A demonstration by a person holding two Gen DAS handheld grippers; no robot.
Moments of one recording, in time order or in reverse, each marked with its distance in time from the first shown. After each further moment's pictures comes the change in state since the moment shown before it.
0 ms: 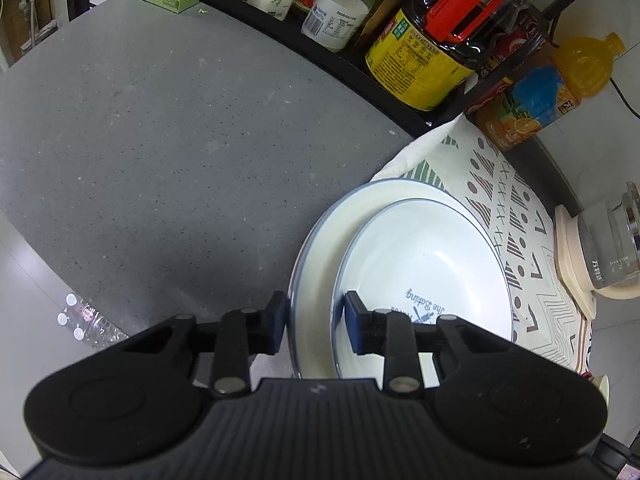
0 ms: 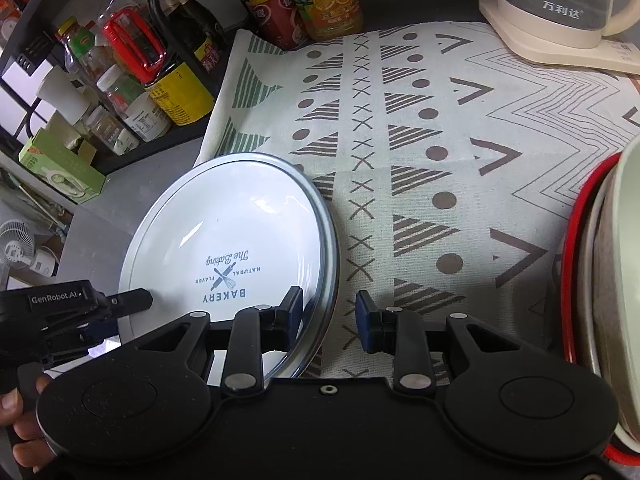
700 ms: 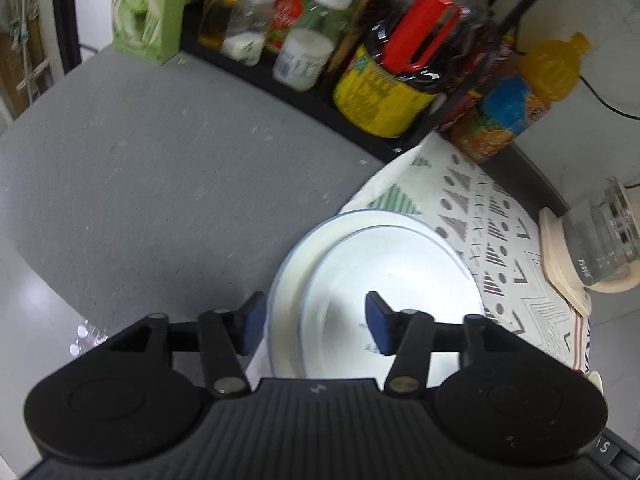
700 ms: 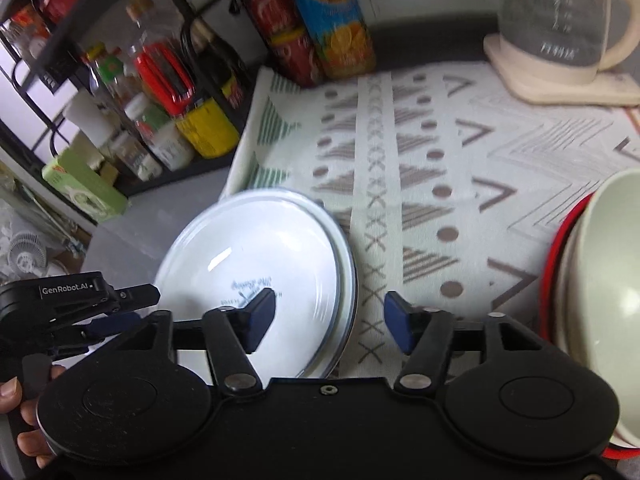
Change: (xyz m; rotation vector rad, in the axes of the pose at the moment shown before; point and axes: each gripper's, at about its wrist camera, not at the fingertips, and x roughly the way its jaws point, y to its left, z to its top) left arm -0.032 -0.025 0.005 0.088 -0.070 0.006; right arm -0.037 0.006 0.004 -0.016 -0.110 0.024
